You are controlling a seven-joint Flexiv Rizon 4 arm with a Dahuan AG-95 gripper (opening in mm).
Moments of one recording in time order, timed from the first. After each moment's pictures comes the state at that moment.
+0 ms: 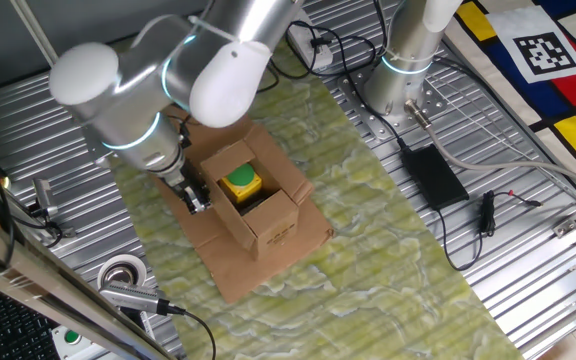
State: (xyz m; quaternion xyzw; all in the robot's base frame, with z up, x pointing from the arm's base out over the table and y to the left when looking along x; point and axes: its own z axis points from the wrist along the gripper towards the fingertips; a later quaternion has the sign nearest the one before) arm 0.581 0.120 0.116 -0.02 -0.99 -0.05 0.11
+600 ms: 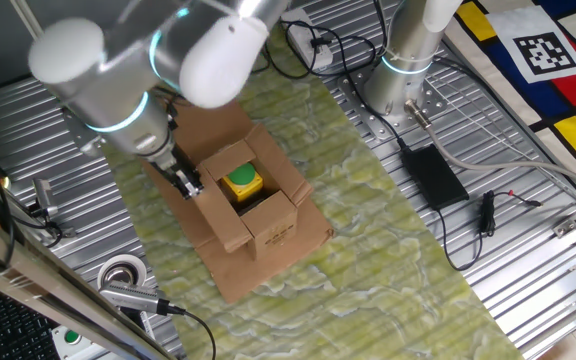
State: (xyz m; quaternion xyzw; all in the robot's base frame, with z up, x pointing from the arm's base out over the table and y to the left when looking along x) arm 0.583 0.109 0.173 0.05 -0.99 -0.04 0.11
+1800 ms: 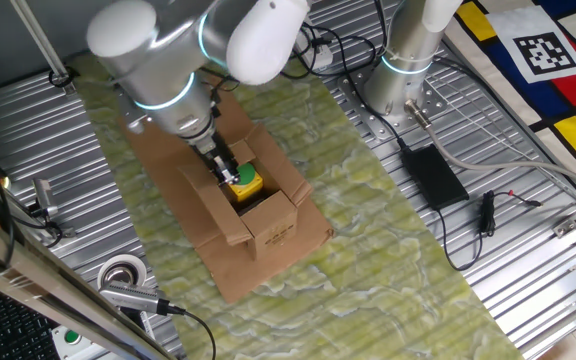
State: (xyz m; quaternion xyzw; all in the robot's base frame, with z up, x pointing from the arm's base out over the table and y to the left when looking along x) arm 0.513 0.107 0.140 0.00 -0.99 -0.06 0.12
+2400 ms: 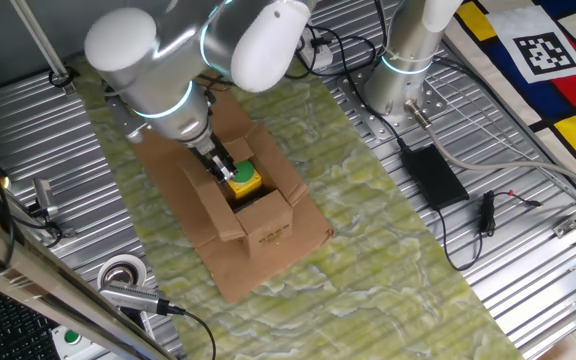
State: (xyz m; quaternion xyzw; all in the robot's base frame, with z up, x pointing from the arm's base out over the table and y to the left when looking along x) arm 0.517 0.081 0.145 0.07 -0.99 -0.03 0.12
